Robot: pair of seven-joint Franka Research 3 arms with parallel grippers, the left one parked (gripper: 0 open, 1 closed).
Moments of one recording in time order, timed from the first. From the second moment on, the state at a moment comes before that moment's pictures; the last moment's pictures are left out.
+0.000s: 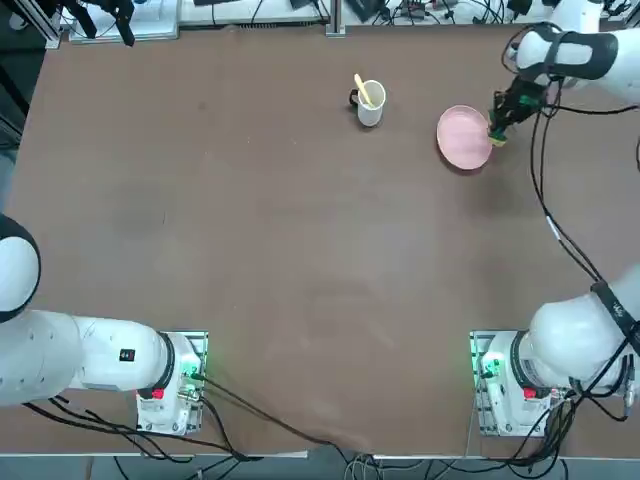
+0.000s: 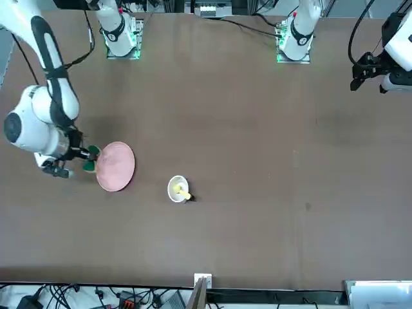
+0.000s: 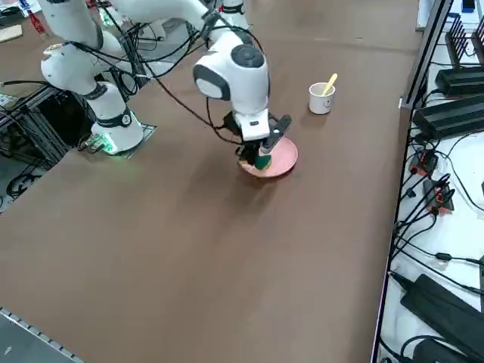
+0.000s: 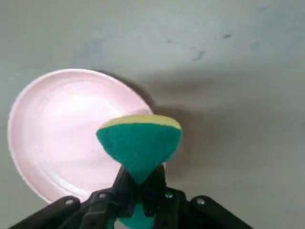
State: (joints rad) arm -0.27 0.40 0.21 -1.98 0.05 2.26 0.13
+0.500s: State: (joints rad) arm -0.19 0.44 0.23 -1.95 0.05 2.26 0.32
